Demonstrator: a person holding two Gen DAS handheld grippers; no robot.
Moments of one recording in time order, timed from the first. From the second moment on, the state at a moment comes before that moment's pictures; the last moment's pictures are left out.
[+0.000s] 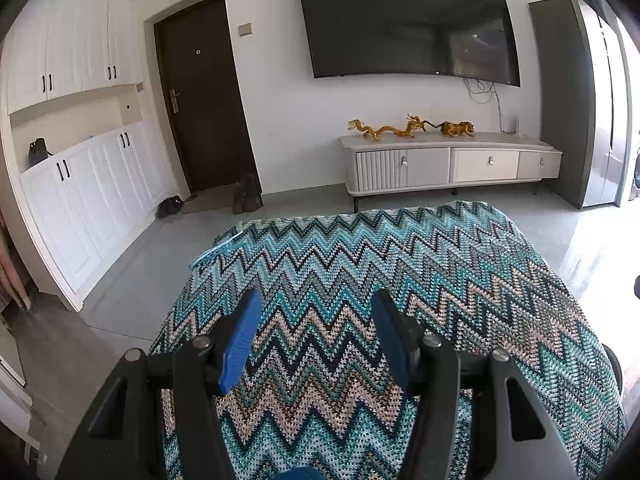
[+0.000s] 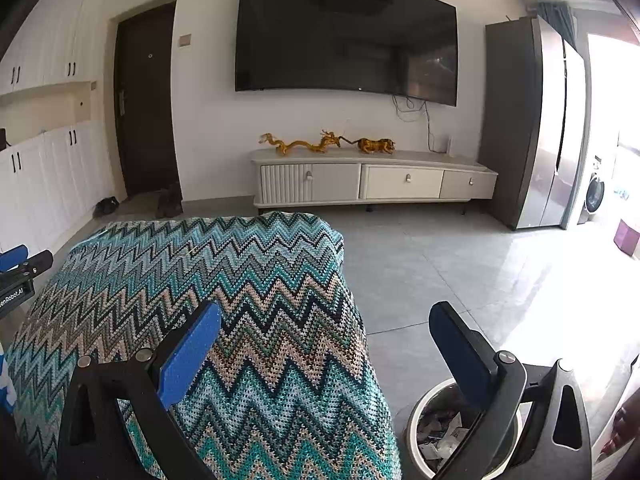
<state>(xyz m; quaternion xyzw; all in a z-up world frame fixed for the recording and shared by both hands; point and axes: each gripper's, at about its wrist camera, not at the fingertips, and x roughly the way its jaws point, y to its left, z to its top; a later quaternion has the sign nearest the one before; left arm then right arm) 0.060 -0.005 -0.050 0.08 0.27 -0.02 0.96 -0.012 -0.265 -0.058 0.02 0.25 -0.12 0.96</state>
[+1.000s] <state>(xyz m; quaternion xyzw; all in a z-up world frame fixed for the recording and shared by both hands) 0.054 0.000 -0.041 0.07 0.25 -0.03 0.96 -0.010 -0.258 -0.060 0.01 0.26 -0.12 0.96</state>
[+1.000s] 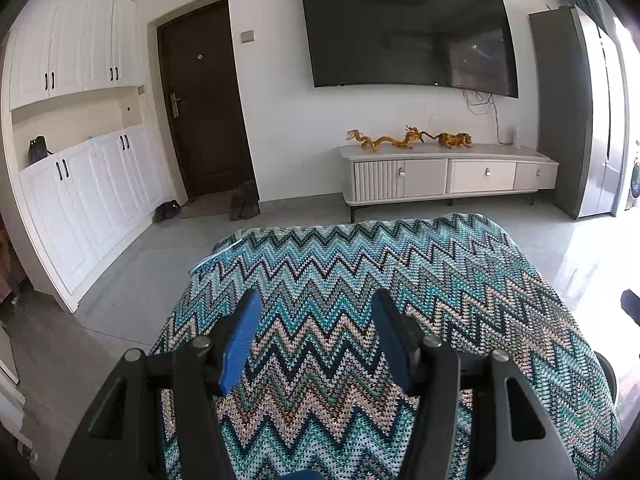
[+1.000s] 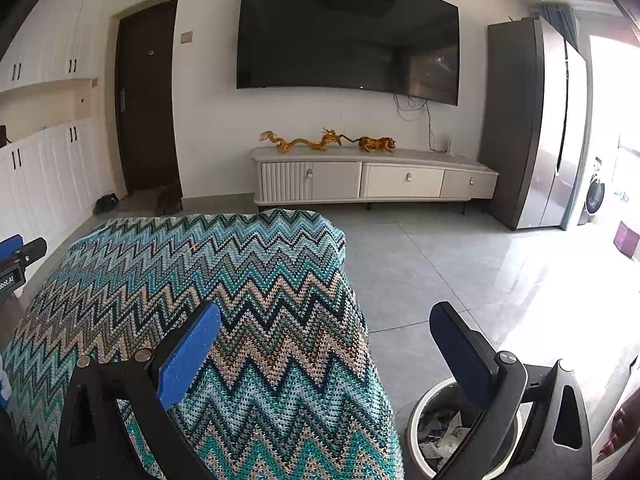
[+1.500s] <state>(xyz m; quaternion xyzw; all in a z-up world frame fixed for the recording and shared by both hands) 0.055 -0.001 -0.044 0.07 0.25 -0.03 0.96 -0.009 -0.256 -0.060 0.01 0.25 -0.12 0.96</state>
